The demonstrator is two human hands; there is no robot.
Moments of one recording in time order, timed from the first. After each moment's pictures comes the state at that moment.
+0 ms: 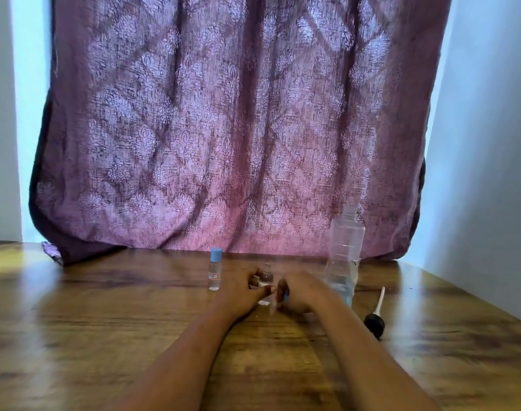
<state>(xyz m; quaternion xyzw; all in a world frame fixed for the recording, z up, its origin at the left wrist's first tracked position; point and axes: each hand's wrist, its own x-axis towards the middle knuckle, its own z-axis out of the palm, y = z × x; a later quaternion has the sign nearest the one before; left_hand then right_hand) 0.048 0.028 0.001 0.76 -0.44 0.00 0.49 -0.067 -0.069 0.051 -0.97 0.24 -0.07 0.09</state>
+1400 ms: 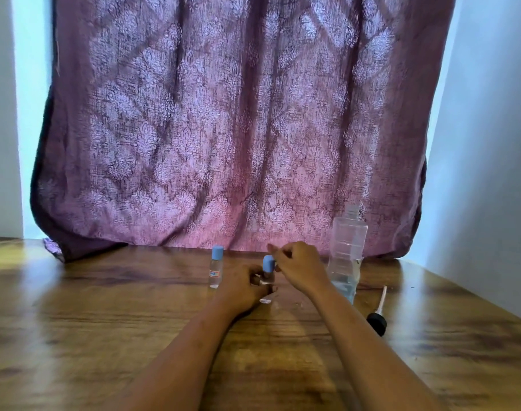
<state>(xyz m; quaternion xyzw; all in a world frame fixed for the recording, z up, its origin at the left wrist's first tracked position) 0.046 0.030 0.005 0.75 -0.45 0.02 0.49 -0.055 -0.068 0.059 -0.88 0.16 -0.36 0.27</state>
